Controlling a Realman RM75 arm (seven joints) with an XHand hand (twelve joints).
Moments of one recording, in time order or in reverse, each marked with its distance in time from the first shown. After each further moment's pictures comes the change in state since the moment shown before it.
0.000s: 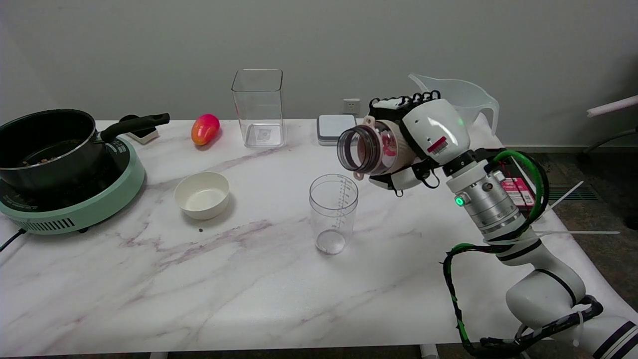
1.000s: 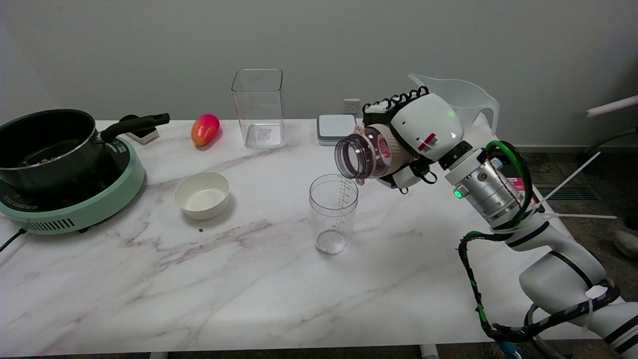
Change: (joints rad) arm 0.009 0.029 0.102 0.058 -0.287 -0.149 0.150
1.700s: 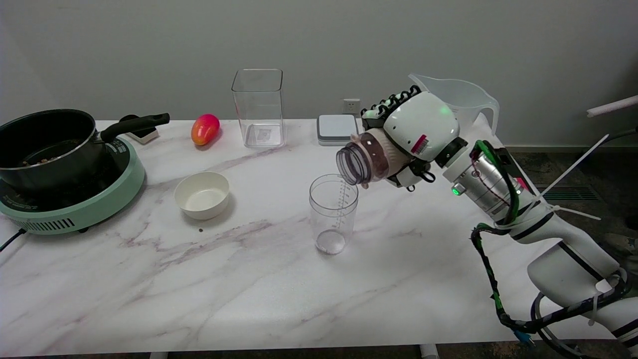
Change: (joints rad) arm -0.001 0.003 0.068 0.076 -0.297 -0.115 0.119
